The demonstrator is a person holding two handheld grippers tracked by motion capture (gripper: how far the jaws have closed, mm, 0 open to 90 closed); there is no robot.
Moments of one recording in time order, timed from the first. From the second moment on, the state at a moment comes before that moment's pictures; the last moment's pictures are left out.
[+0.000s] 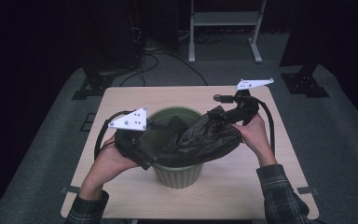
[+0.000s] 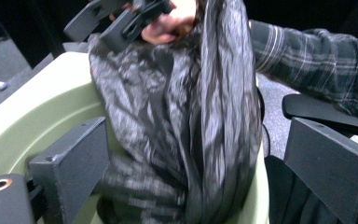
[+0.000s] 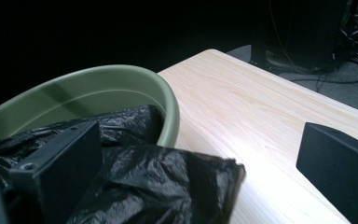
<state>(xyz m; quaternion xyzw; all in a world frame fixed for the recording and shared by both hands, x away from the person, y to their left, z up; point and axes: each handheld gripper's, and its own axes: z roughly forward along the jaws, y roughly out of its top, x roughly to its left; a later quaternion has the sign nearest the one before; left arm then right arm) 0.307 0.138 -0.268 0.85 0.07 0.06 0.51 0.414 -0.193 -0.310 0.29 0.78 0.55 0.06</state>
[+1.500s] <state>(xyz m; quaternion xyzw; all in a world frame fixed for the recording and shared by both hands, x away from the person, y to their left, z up) 0.339 0.087 -0.267 0.87 0.05 -0.02 0.49 0.401 -0.206 -0.301 0.28 0.78 0.55 0.07</state>
